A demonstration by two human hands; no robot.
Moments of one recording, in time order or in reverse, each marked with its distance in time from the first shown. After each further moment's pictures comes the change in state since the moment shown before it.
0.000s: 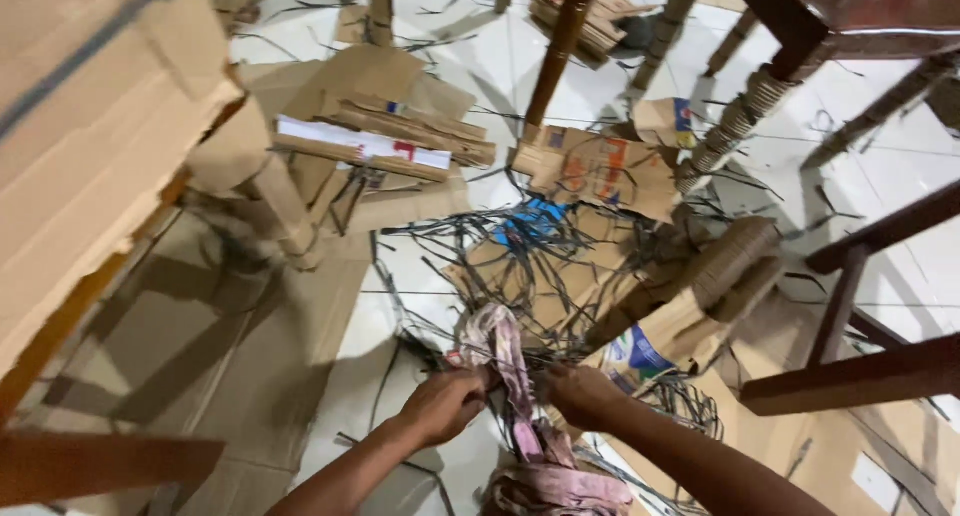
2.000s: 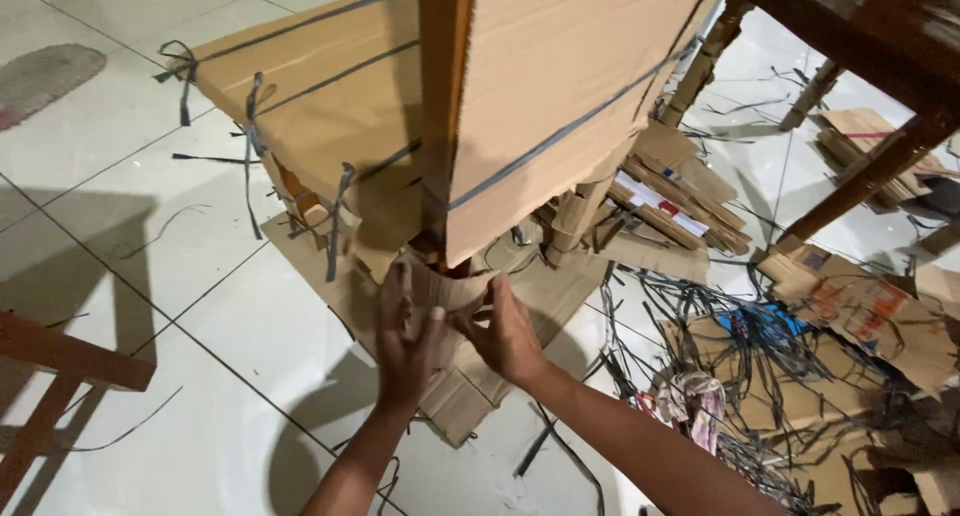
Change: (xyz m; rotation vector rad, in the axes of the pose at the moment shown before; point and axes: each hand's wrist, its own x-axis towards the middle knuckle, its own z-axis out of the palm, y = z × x) left_hand -0.307 0.008 -0.159 -0.414 1.599 -0.037; right_hand 0.156 -0.426 -0.186 0.928 0.761 -0.579
